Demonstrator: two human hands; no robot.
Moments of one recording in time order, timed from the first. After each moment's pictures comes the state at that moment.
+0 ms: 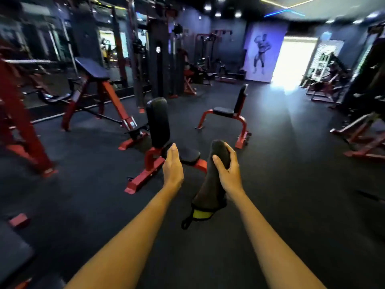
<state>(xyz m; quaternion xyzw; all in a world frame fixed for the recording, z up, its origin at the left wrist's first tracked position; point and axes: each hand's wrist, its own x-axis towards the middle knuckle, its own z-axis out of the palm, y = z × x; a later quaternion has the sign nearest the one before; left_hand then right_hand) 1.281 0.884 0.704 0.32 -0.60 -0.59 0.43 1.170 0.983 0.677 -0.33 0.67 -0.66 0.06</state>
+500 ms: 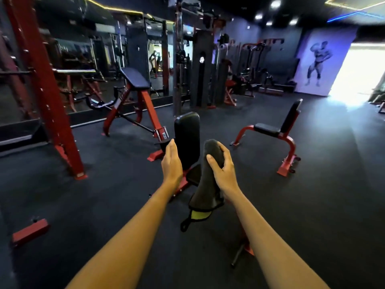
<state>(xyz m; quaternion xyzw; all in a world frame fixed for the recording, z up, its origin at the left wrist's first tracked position) 1.131 0.647 0.712 0.37 -0.56 -0.52 0.52 1.006 0.709 0.680 -0.45 0.61 -0.64 0.13</state>
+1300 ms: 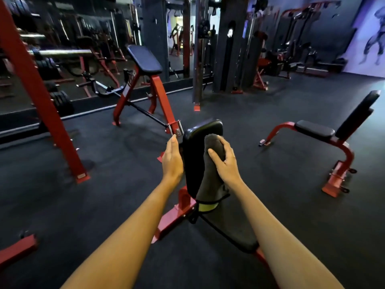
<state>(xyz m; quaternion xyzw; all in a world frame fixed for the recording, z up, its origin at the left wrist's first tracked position) 0.910 0.238 0.675 0.44 -0.56 -0.48 0.52 0.766 0.280 0.641 -0.51 0.60 -0.59 0.16</state>
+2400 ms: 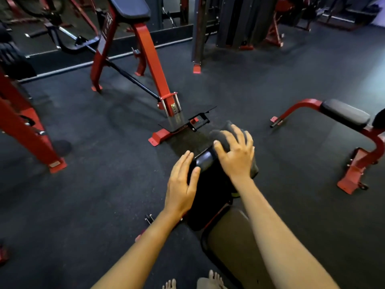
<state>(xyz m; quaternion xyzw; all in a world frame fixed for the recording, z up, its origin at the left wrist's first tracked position) 0.803 -0.041 0.551 0.41 -0.74 -0.33 0.42 0.637 -0.048 0.571 -0.48 0.80 -0.36 -0.08</state>
